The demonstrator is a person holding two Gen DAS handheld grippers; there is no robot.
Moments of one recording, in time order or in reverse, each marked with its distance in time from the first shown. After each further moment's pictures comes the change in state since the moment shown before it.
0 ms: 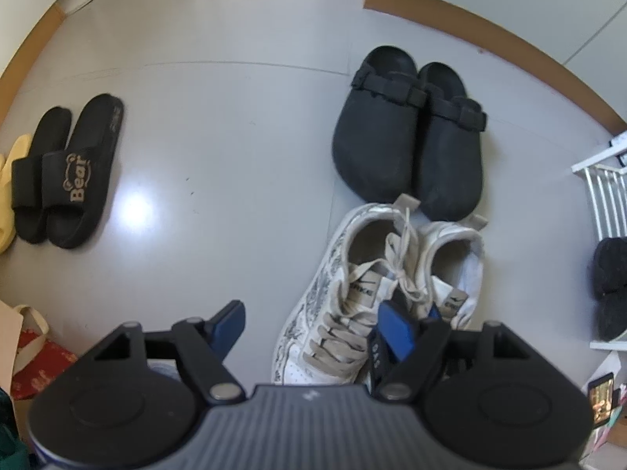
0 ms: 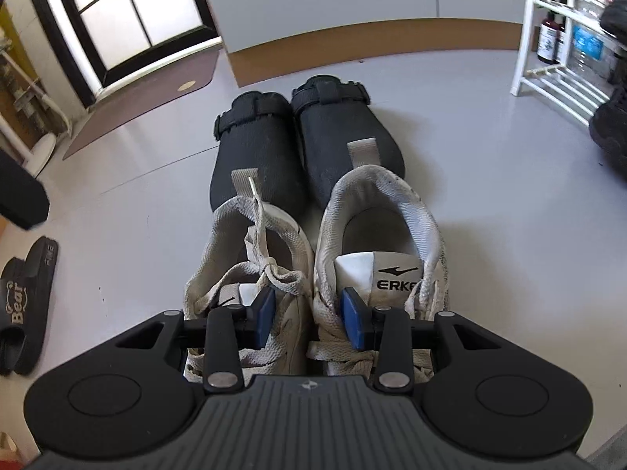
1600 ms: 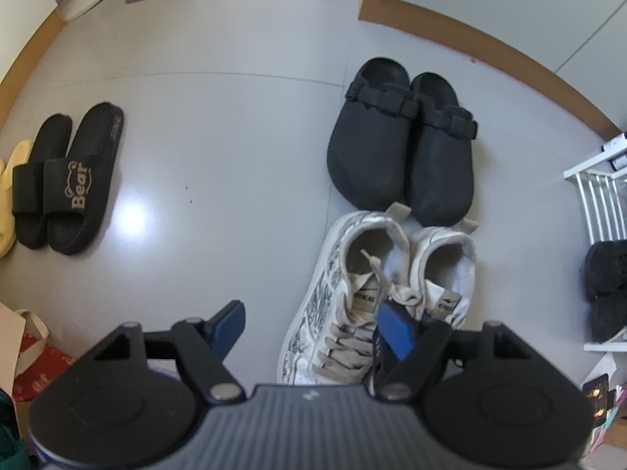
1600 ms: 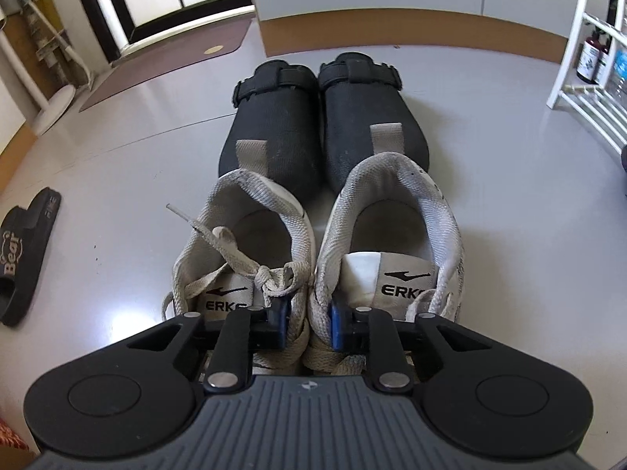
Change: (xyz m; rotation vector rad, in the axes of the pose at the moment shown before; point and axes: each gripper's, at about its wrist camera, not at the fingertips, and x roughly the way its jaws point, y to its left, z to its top) left arm -0.017 -0.004 -0.002 0.032 -0.046 -0.024; right arm 0.015 -0.006 0.006 -0.092 0.056 0.021
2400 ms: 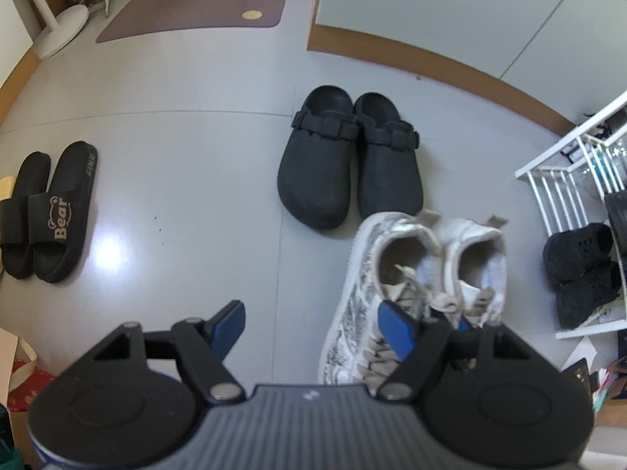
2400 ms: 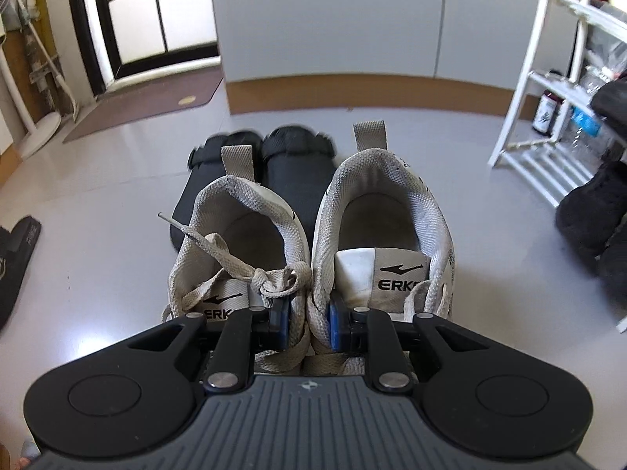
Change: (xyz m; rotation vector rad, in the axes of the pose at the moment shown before) left arm -0.040 -0.030 -0.019 0.074 -0.088 -0.092; right arm -0.078 -0.055 0.017 -0.042 -0.167 -0.093
